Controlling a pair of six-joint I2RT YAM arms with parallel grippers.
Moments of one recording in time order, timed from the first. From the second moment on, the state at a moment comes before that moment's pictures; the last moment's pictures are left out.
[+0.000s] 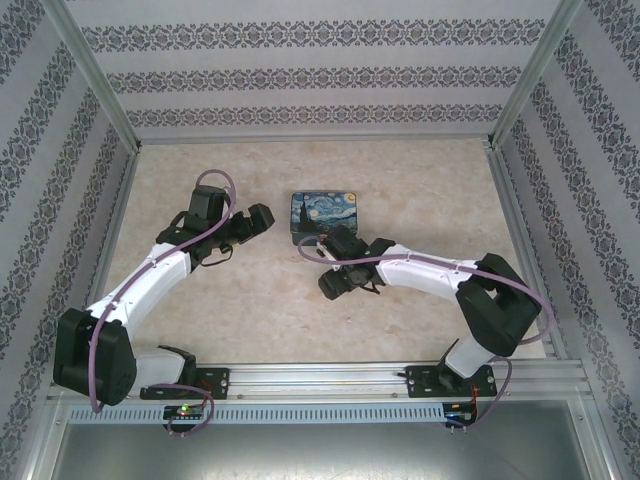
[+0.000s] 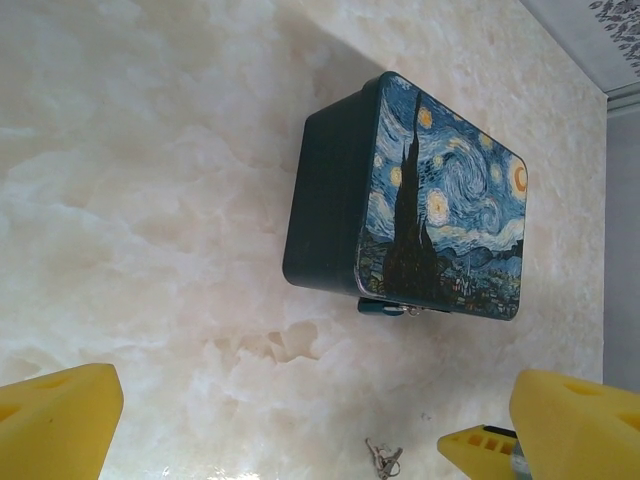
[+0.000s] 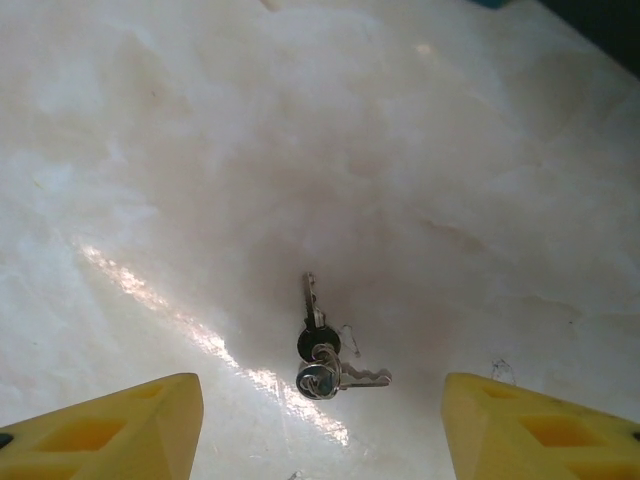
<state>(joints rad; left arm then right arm) -0.26 1.28 0.89 -0.39 0.26 -0.75 0.80 1.61 0.95 -0.54 -0.01 0.21</state>
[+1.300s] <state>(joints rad) -0.26 1.35 0.92 -0.36 0.29 -0.75 0.80 1.75 0.99 -0.55 -0.01 0.15</state>
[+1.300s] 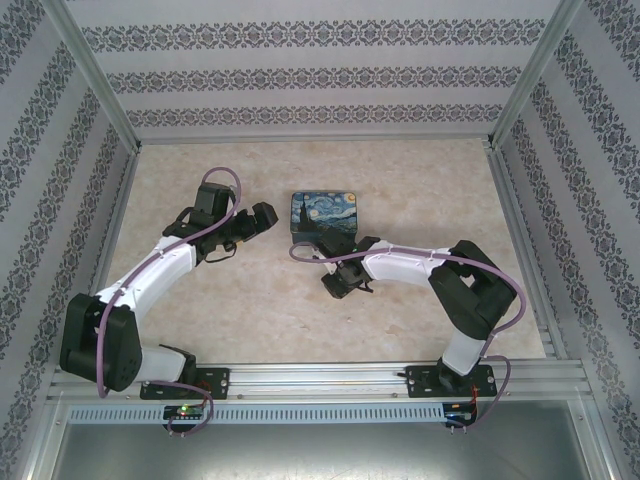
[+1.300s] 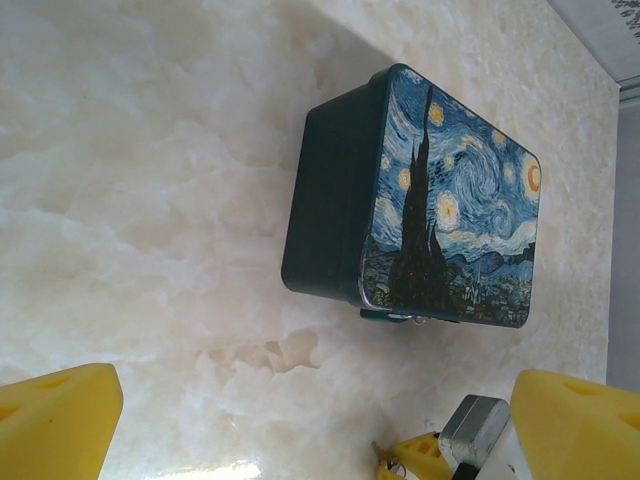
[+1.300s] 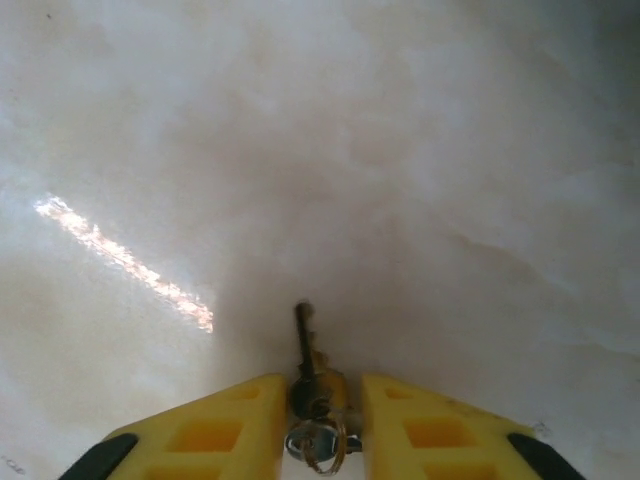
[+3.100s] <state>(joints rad) -0.26 1.39 0.91 -0.32 0.33 -0.77 0.76 1.61 0.90 -0.40 -0.11 0.38</state>
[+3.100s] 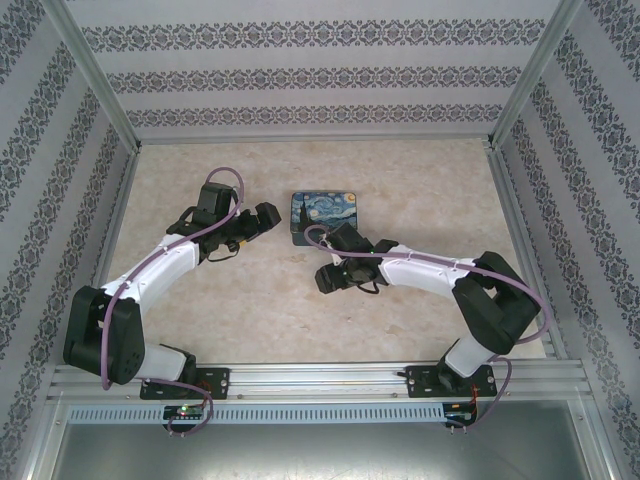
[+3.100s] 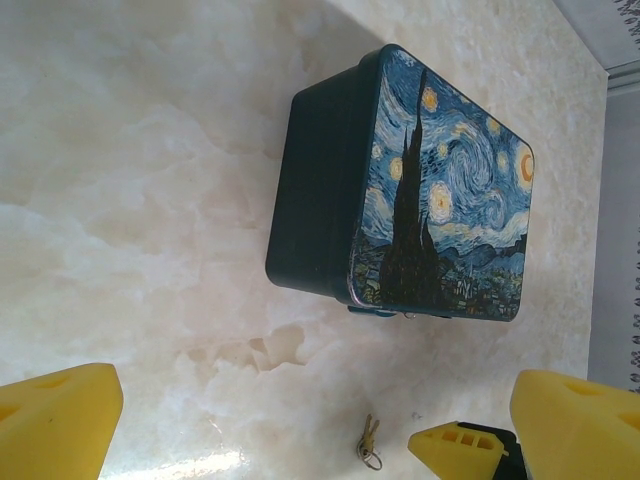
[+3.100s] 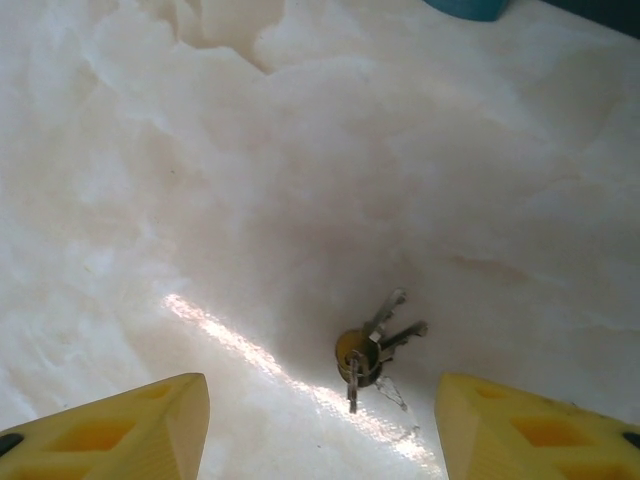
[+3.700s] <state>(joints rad) -0.26 1.39 0.91 -0.32 0.33 -0.77 0.76 1.77 1.01 -0.43 -0.09 0.32</state>
